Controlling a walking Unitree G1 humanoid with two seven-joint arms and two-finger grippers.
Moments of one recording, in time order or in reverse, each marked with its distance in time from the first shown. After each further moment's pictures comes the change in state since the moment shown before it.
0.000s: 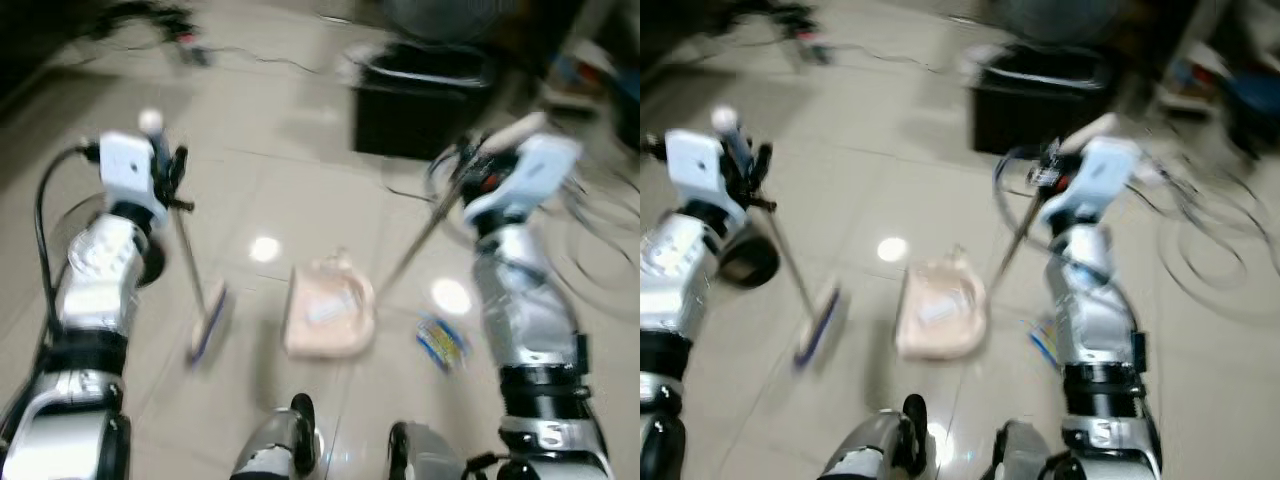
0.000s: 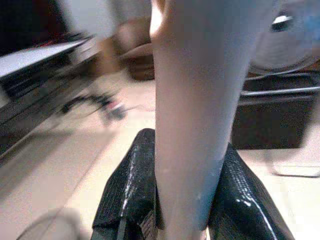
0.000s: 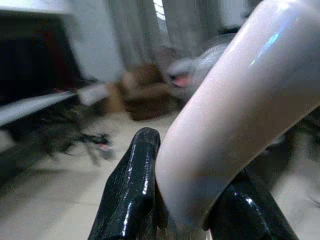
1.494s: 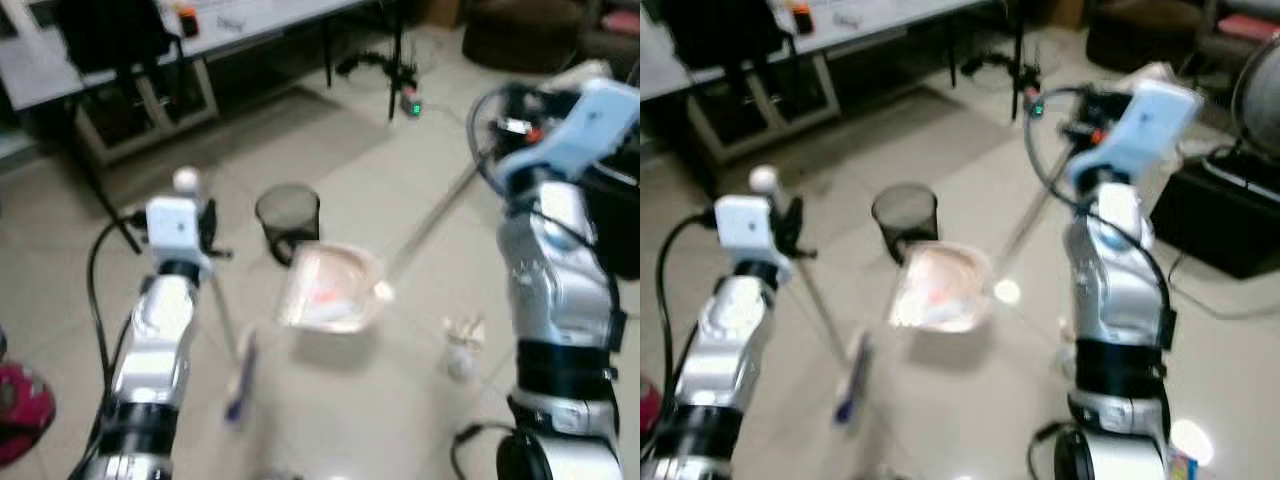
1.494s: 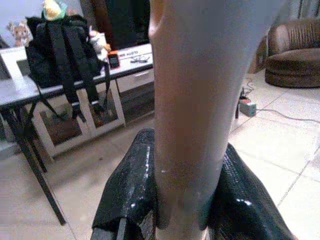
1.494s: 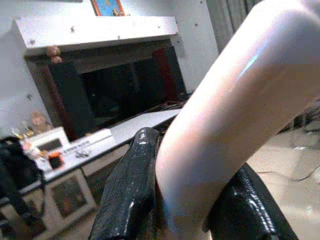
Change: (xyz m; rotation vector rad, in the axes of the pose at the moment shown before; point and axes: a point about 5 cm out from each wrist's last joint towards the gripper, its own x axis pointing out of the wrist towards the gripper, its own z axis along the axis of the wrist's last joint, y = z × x) left arm -0.035 -0.059 -0.018 -0.065 0.056 0.090; right arm 0.016 -0.008 0.042 0.019 -0.048 -0.111
